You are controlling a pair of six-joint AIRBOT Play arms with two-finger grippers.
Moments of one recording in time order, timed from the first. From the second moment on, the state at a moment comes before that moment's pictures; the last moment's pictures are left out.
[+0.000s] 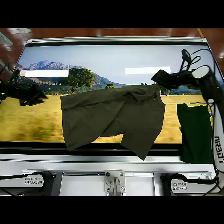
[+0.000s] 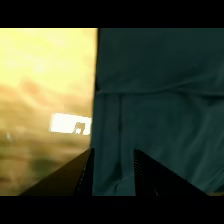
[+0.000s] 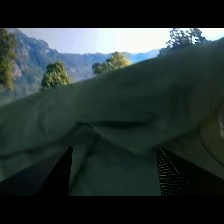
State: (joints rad) left arm 0.37 -1.48 1.34 1.09 -1.36 -1.46; right arm -0.12 -1.49 1.38 -0.96 0.98 1.38
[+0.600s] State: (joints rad) left arm 0.31 -1.22 0.69 1.05 -1.37 -1.27; right arm -0.20 -1.42 1.27 -1.23 1.38 1.43
